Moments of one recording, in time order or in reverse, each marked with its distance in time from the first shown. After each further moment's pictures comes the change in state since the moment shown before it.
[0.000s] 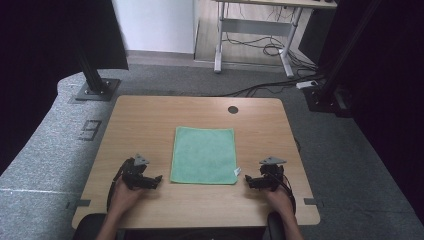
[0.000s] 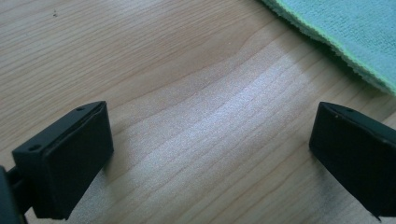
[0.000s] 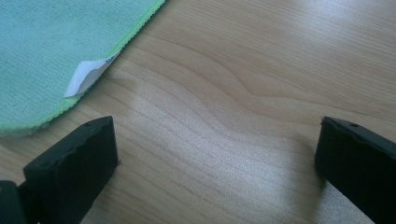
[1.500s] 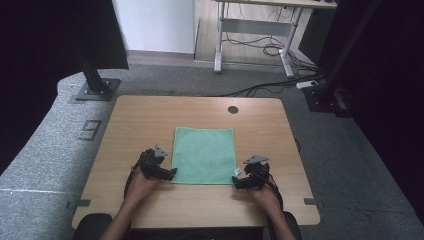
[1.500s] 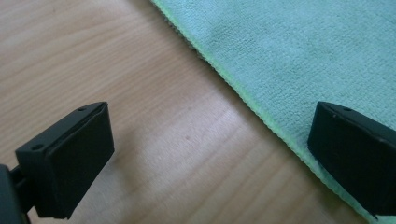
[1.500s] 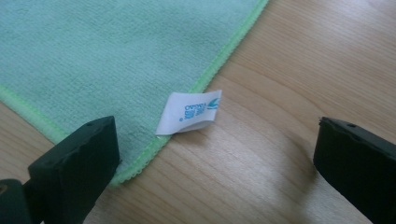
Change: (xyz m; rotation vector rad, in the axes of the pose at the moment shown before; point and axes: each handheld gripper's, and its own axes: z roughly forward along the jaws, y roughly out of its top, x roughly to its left) left arm -0.025 0.044 0.034 0.007 0.002 0.085; right arm 0.041 0.022 0.012 0.047 0.033 -0.093
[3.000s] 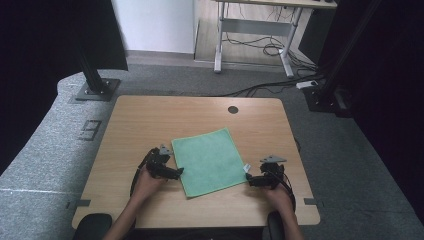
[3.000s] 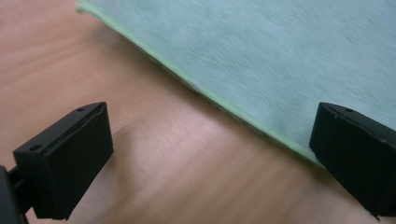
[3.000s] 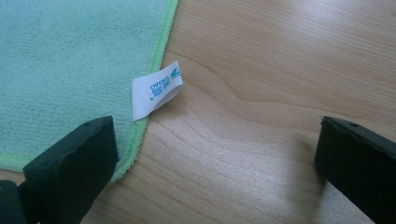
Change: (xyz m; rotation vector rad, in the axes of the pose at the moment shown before) left arm -0.004 0.017 0.011 -0.016 -0.070 -0.035; right arm -0.042 -0.024 -0.010 -0.052 -0.052 0.120
